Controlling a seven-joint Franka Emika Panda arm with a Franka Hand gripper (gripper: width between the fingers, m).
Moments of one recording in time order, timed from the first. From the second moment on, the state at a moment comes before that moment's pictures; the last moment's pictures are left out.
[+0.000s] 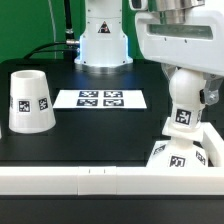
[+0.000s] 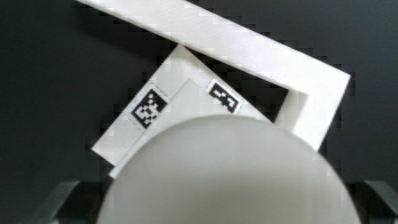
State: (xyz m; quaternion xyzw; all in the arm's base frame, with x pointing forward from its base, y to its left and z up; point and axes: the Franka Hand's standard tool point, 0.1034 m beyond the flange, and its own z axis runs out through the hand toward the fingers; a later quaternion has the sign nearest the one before) arm 0.621 0.088 0.111 -0.81 0.58 0.03 0.09
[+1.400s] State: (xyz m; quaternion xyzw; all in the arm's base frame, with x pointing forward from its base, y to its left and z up) arm 0.578 0.104 0.113 -0.93 0.37 0.03 0.08
